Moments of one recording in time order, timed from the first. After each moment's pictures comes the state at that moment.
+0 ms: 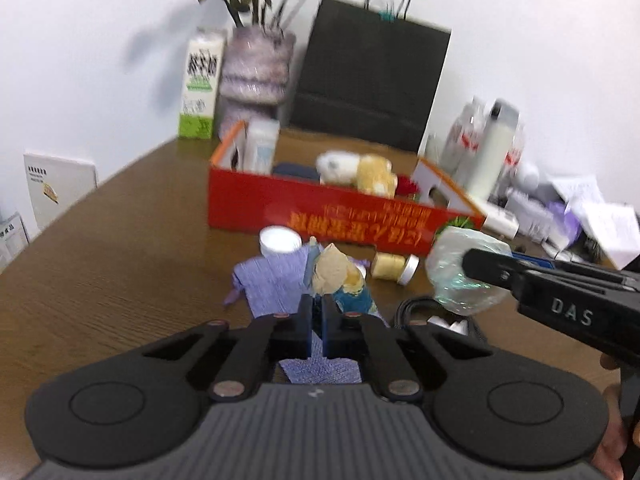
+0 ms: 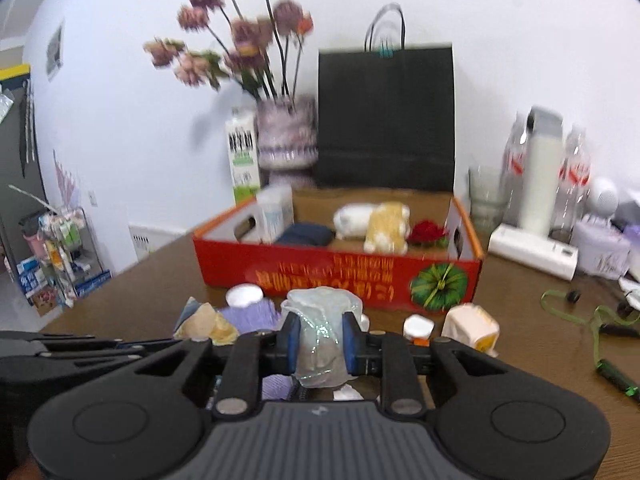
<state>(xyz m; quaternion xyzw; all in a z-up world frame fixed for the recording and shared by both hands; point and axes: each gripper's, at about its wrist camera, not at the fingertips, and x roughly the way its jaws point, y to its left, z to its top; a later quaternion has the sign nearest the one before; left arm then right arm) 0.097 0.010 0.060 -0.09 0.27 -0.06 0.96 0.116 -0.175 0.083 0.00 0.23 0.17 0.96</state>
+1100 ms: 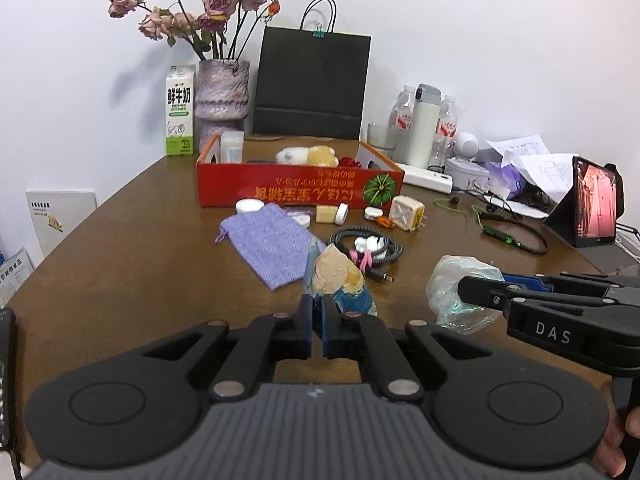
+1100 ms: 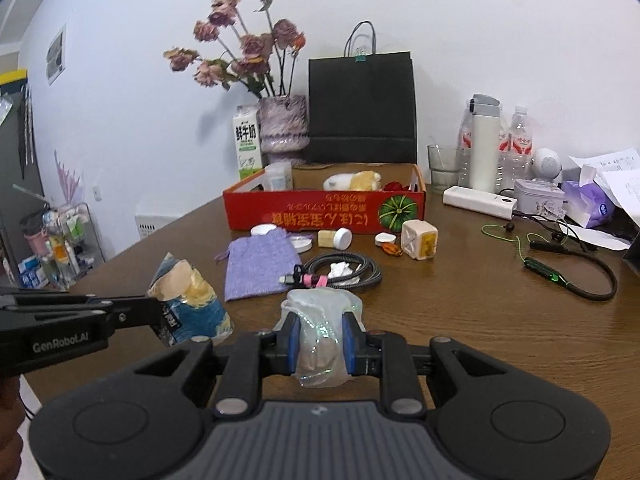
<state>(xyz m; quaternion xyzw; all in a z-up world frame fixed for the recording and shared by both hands) -0.040 -0.017 0.070 -0.02 0.26 -0.09 0.96 -0.037 -0.218 0.073 0.02 0.24 0.15 0.96</state>
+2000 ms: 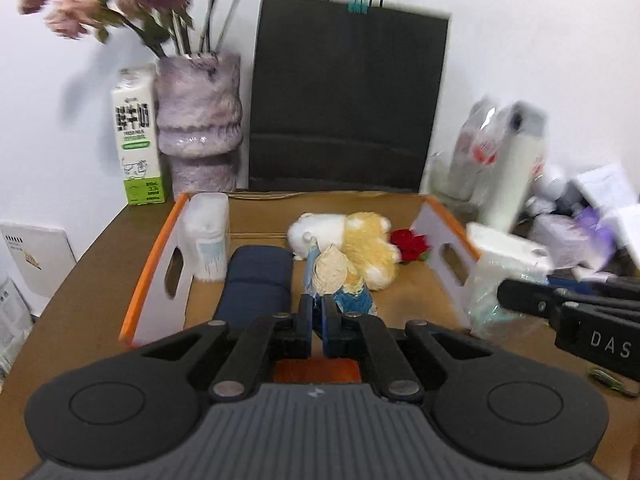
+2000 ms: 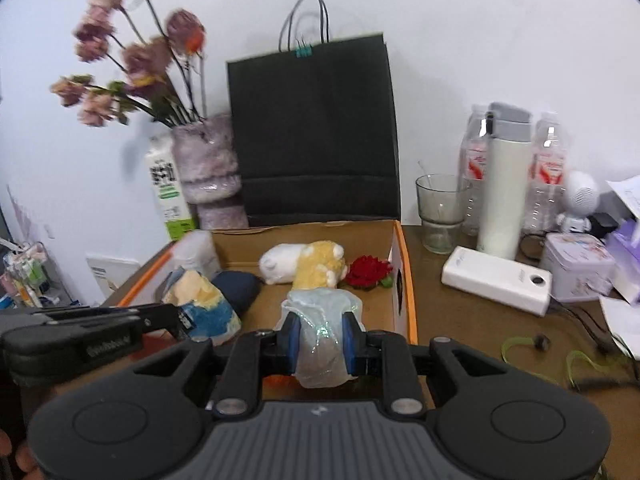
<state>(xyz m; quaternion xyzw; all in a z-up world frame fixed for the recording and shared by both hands) 0.281 -0.042 0.103 -0.01 0.31 -0.06 0.95 0.273 -0.213 0.123 0.03 0.29 0.11 0.95</state>
